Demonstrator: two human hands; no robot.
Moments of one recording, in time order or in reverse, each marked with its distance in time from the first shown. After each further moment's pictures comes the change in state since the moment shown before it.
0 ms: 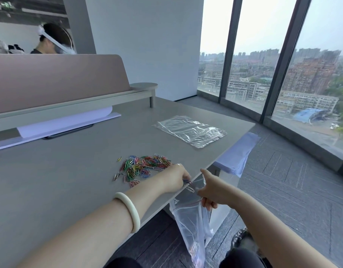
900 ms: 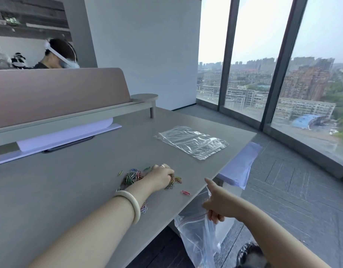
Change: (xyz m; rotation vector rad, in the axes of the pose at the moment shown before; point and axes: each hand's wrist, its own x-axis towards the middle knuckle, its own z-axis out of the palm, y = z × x) left_hand 0.036 -0.055 -0.021 0.039 0.110 -0.189; right_hand 0.015 0.006 -0.010 -0.111 0.013 -0.037
